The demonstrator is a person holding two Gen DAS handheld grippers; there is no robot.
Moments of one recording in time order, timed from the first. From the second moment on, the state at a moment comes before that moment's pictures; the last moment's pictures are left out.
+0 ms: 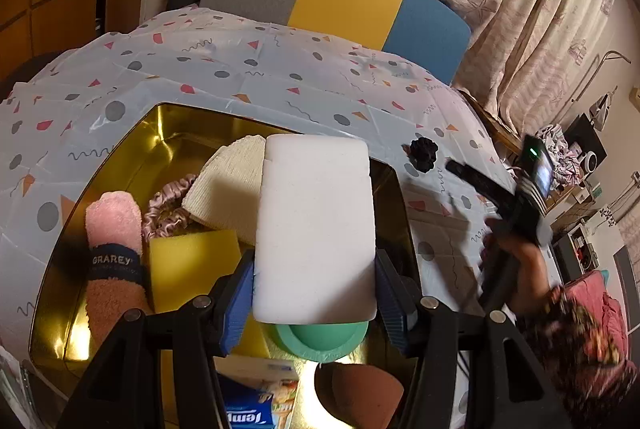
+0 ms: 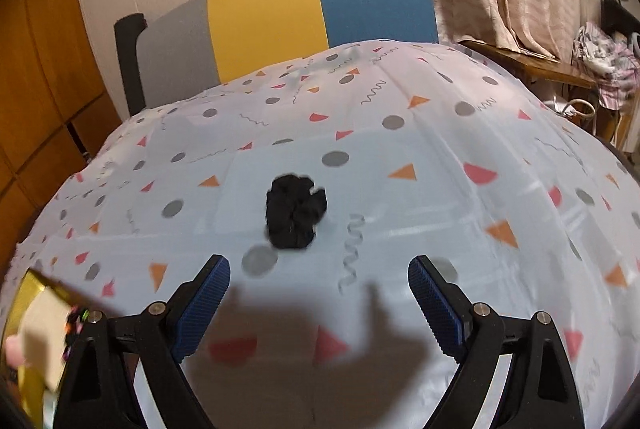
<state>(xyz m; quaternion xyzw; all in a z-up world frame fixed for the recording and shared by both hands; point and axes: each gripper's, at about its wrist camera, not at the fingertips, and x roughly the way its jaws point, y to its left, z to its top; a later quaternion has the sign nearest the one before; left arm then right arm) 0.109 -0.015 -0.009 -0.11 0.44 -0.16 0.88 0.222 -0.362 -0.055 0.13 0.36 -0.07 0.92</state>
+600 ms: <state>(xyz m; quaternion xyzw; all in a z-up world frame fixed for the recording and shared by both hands) 0.110 -0.010 -0.023 -0.12 0.45 -0.15 0.87 0.298 -0.348 -0.084 0.10 0.40 -0.07 0.91</state>
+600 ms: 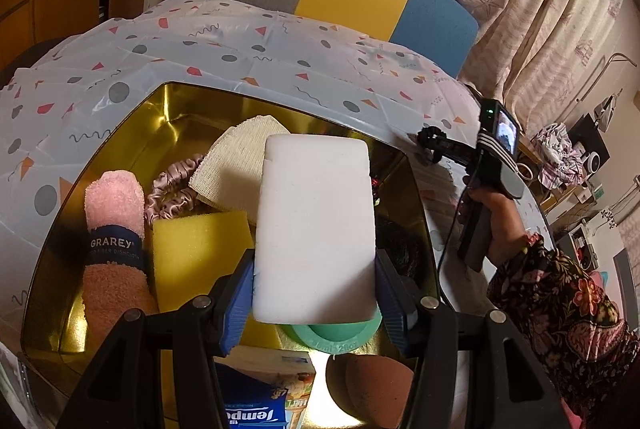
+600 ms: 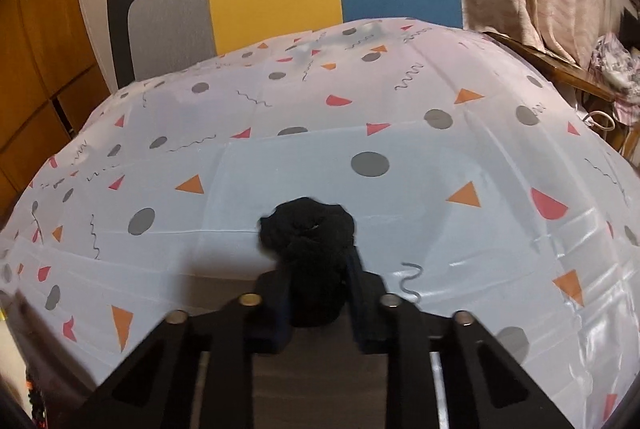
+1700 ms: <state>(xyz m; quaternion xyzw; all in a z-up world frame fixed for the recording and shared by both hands) 0.182 0.070 -0.016 -0.13 0.45 -0.06 0.88 0.091 -0.292 -0.024 0.19 0.32 0.03 0.93</state>
